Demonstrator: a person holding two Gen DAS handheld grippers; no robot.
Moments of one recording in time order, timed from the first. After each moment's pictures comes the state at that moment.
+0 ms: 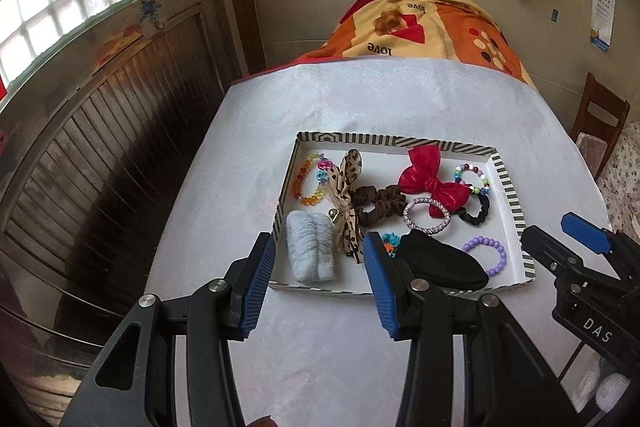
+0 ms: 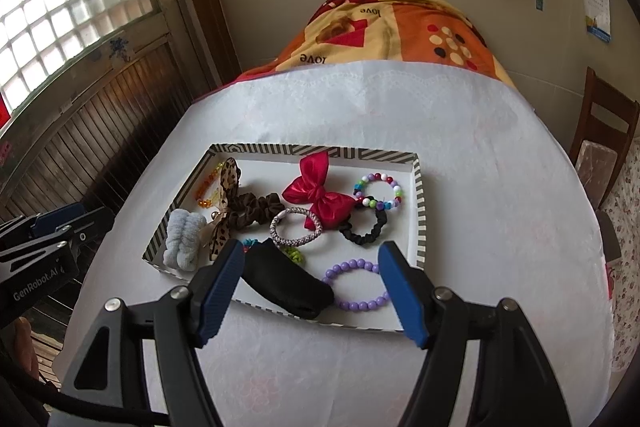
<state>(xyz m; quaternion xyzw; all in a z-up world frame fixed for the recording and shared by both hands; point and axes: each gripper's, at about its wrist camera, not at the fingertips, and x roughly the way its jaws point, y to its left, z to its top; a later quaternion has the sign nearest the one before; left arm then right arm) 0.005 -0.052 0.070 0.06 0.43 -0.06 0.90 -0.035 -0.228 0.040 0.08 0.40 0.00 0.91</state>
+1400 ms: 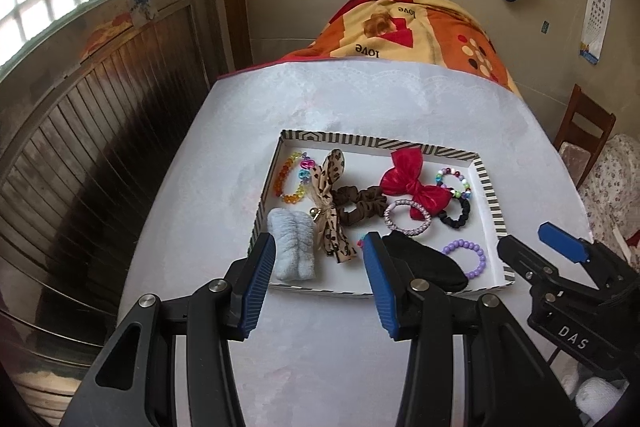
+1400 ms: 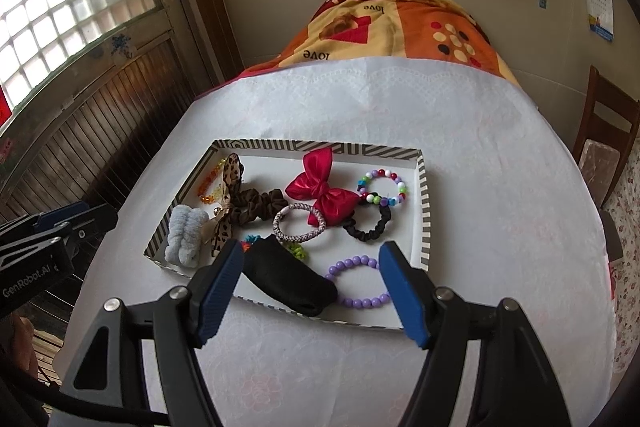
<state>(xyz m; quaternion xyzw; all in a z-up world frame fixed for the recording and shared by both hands) 0.005 -0.051 0.072 0.02 0.43 -0.09 0.90 -0.036 -0.225 0.036 0.08 0.40 0.01 0.91</state>
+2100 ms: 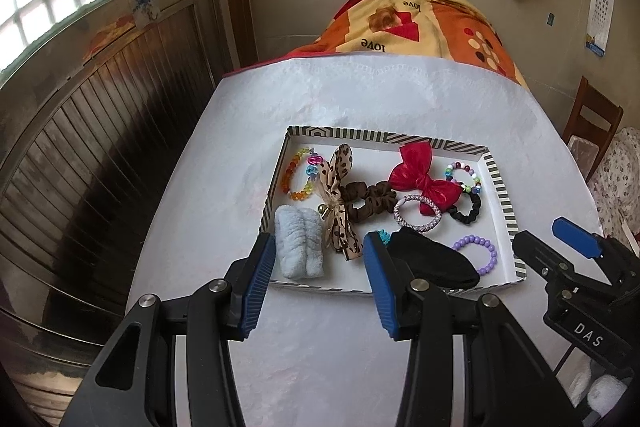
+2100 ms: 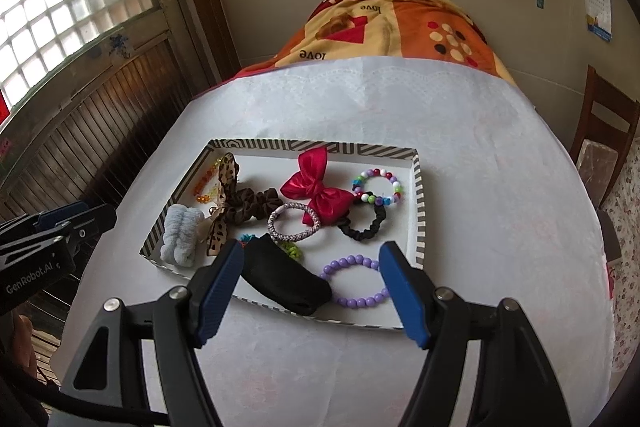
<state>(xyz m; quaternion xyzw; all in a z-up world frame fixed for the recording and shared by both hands) 0.007 -0.052 0.066 0.04 0.44 -0.07 0.89 -0.037 -0.230 0.037 0.08 0.41 0.01 0.91</state>
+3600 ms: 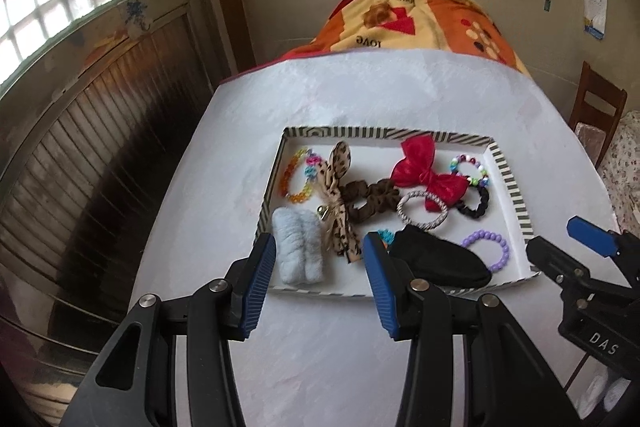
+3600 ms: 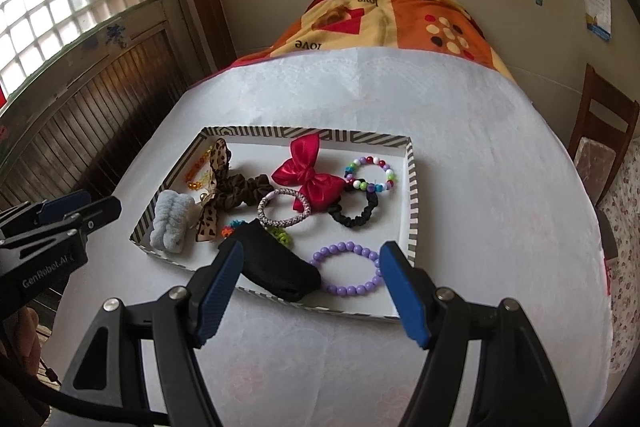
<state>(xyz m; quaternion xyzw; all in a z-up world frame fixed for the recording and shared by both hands) 0.009 -0.066 0.052 0.07 0.42 -0.08 0.90 -0.042 -0.240 0.025 0.07 0.41 0.00 0.91</state>
